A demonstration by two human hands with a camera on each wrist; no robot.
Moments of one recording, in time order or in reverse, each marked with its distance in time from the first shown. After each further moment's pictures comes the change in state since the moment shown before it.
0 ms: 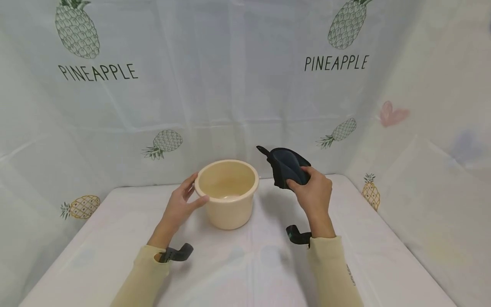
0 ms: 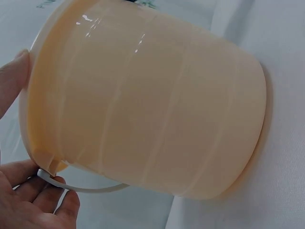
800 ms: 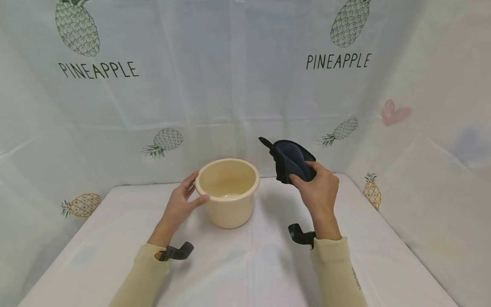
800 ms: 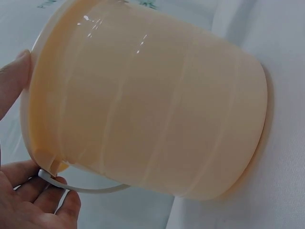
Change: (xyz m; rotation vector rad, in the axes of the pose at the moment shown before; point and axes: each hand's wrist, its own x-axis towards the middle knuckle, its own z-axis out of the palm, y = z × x) left_hand 0.002 -0.001 0.000 -0.013 0.001 0.004; right_hand -0.003 -0.014 -0.015 0.052 0.070 0.004
